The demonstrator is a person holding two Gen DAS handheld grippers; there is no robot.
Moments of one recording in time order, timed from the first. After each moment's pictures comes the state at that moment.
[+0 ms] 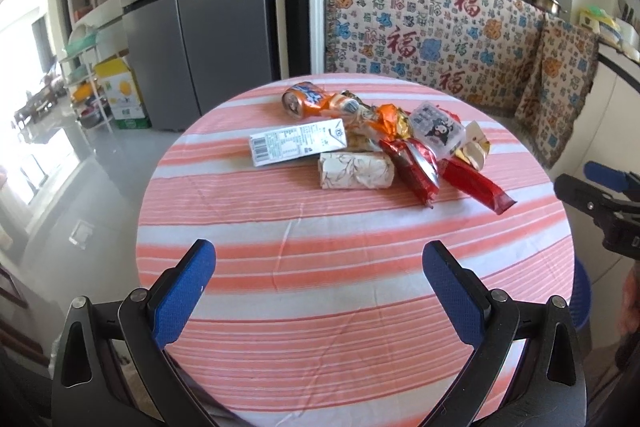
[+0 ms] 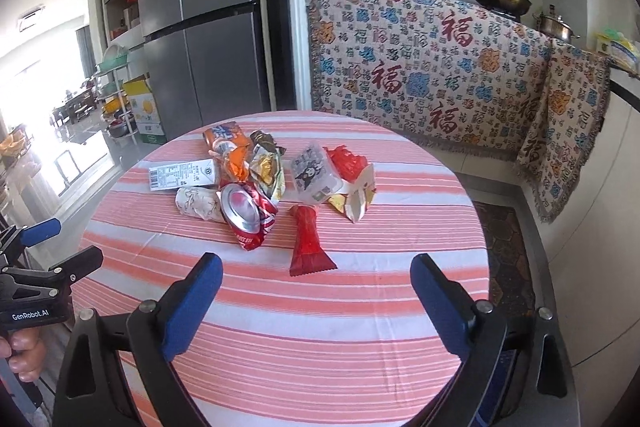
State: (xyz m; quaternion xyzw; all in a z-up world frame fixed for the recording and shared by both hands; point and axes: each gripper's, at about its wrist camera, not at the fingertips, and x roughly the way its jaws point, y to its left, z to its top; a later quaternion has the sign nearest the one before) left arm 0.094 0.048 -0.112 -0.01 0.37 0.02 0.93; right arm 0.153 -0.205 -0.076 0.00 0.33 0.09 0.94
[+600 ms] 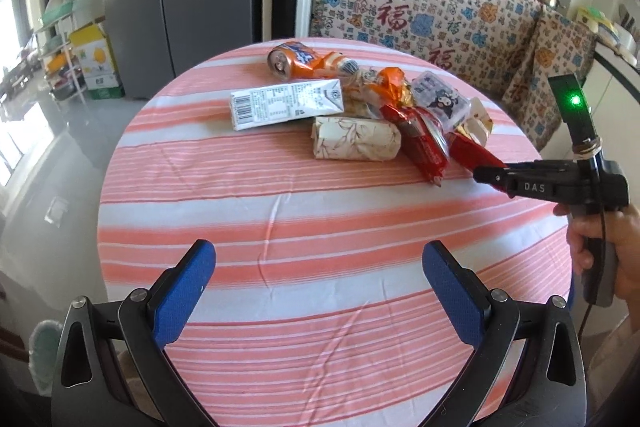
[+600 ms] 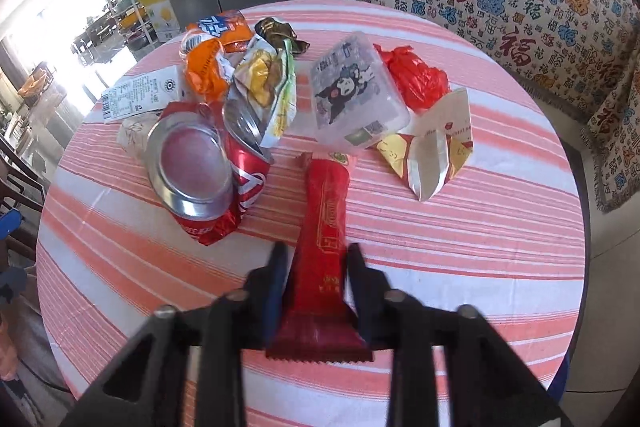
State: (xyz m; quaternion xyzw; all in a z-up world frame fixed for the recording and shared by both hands) left arm 0.121 0.058 -0.146 -0.04 0.41 -0.02 0.91; right arm 0.278 -0.170 -0.169 -0.03 0.49 0.15 0.86
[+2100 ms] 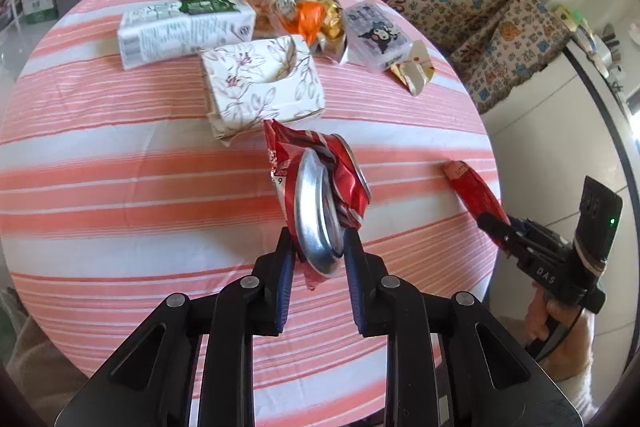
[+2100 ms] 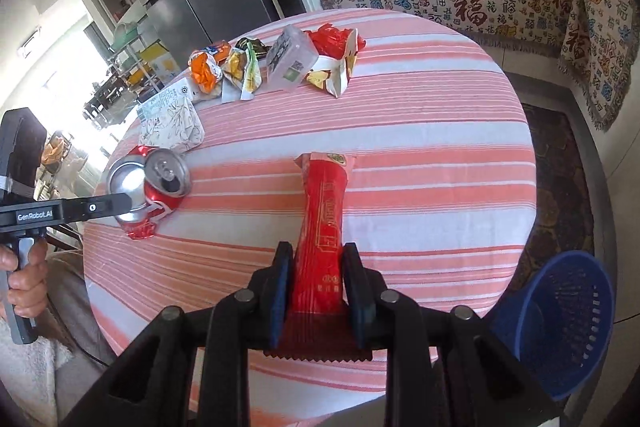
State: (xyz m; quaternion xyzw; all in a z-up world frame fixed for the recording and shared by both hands) left arm 0.143 0.019 -0.168 -0.14 0.53 -0.13 0.83; right arm 0.167 -0.254 -0.174 0.08 0.46 0.15 0.87
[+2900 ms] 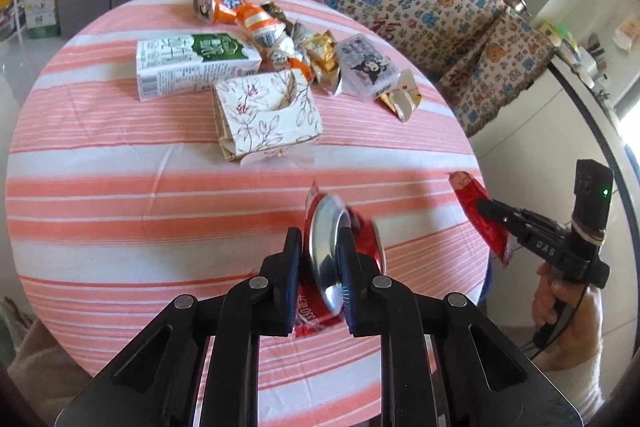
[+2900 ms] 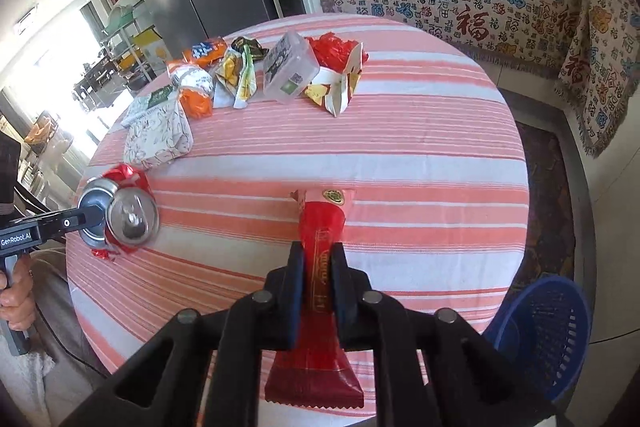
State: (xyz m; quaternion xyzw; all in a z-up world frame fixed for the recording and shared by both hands) left arm 0.123 0.029 -0.148 -0.15 0.48 -0.14 0.86; right arm 0.180 -0.249 -0.155 0.05 0.46 0.14 0.88
